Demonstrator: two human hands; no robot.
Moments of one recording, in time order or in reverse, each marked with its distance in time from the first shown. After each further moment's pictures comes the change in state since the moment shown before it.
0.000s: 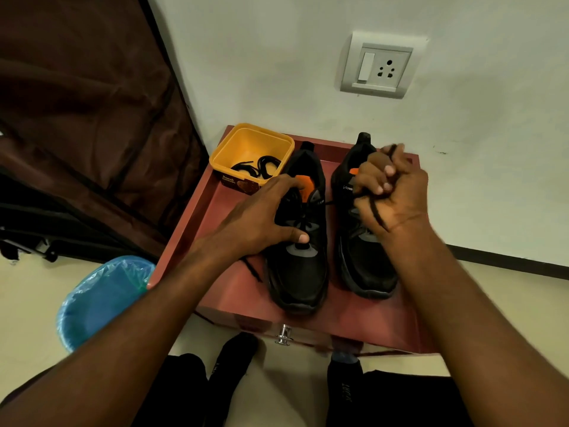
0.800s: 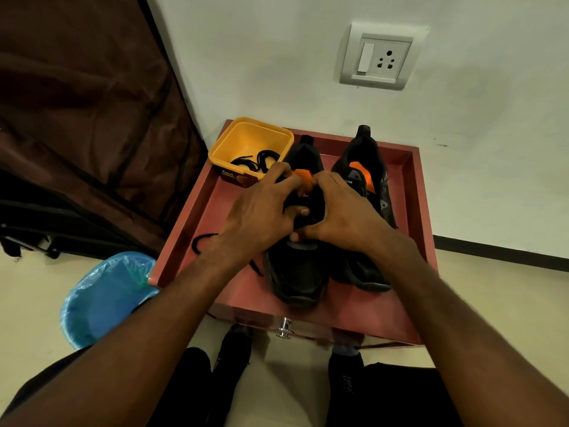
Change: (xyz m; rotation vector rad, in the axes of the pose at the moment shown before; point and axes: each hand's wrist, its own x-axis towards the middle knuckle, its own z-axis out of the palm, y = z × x) left_hand 0.003 0.017 0.012 0.306 0.229 0.054; right_hand -0.010 0.030 -0.022 -2.219 -0.360 -0.149
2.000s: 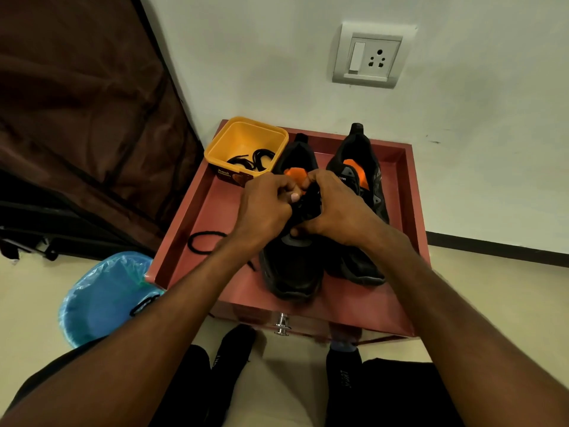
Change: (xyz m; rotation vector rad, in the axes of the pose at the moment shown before) left_hand 0.003 0.024 0.000 -0.349 0.083 -0.344; right_hand -0.004 -0.001 0.000 0.164 0.011 0.012
